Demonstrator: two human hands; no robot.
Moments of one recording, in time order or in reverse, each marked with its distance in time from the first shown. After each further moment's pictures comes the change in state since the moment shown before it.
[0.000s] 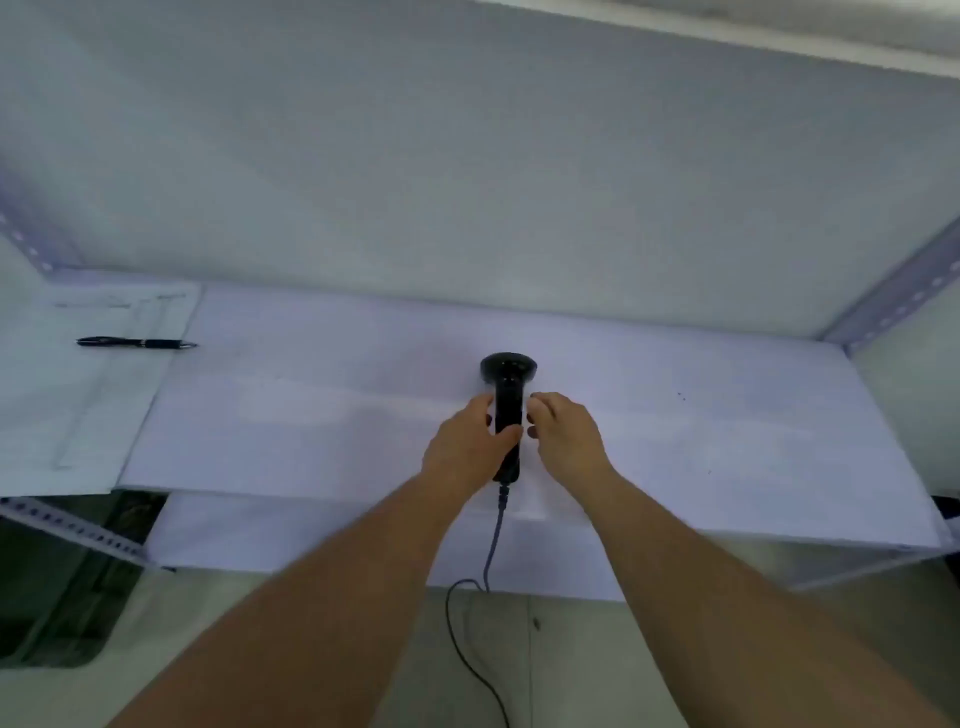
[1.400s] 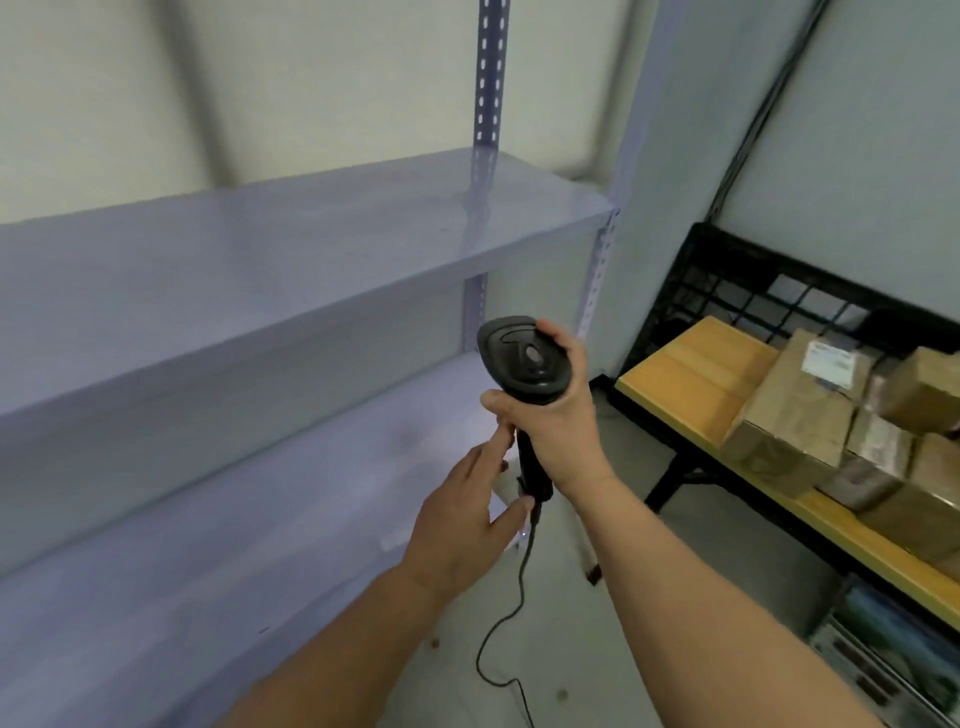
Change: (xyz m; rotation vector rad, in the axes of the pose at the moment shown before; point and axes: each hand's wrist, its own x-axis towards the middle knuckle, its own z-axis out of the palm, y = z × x) left_hand -0.243 0.212 0.003 0.055 -0.430 0.999; right_hand -0.292 -0.081 -0.258 0.715 0.805 -0.279
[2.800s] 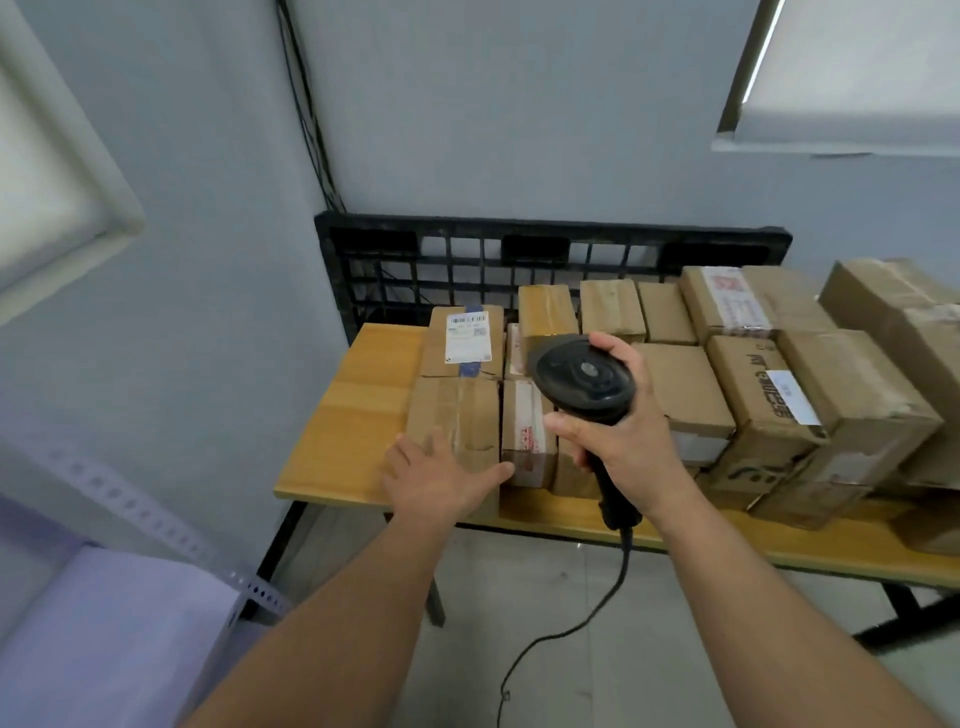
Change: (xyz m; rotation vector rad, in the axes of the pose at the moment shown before) left_hand 0.276 0.162 0.364 0.681 -0.660 -0.157; right_hand 0.008 -0.003 -0.454 -0.230 0.632 0.039
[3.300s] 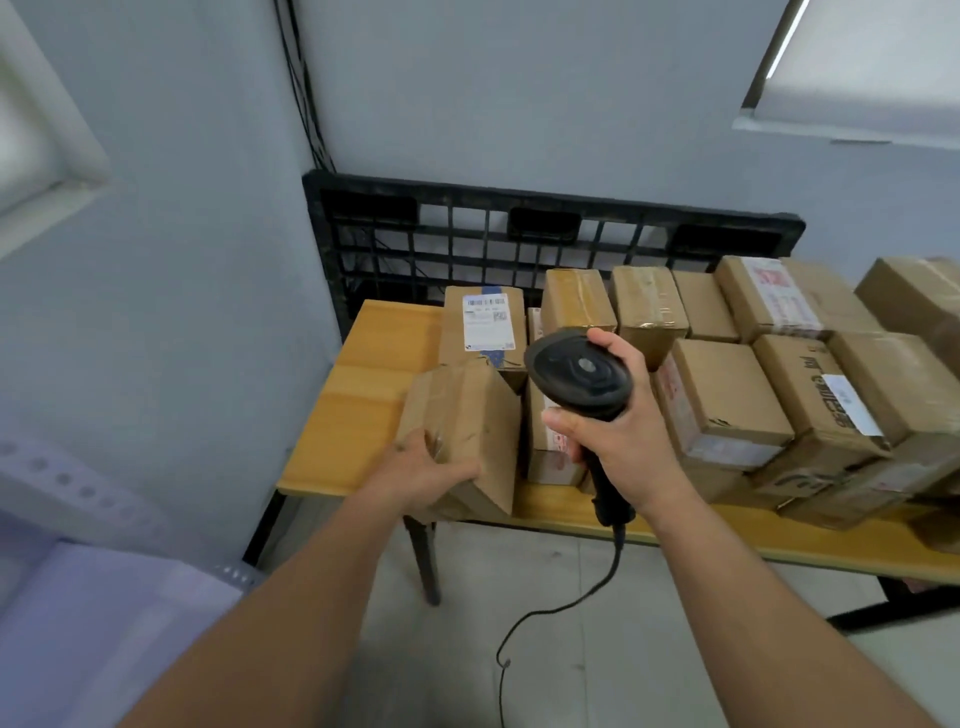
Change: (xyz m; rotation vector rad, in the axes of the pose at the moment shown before) left_hand 0.049 -0.073 -0.031 -0.417 -0.292 0.062; right_hand 0.026 0.009 0.059 -0.050 0.021 0.099
